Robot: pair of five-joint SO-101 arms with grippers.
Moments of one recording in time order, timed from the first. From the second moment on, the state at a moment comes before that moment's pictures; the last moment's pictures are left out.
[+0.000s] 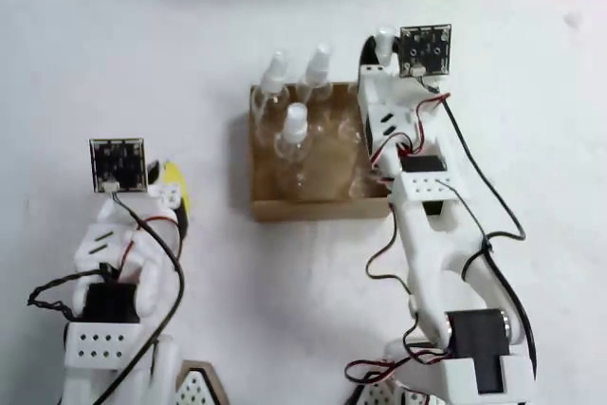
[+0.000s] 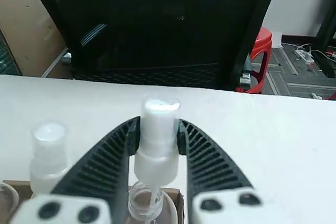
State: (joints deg) left arm -5.4 -75.2 78.5 37.1 5.1; right arm -7.5 -9.3 39.4 -11.7 3.0
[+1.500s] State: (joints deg) left arm -5.4 -75.2 78.5 37.1 5.1; right arm -5.6 -41.6 39.6 22.7 3.0
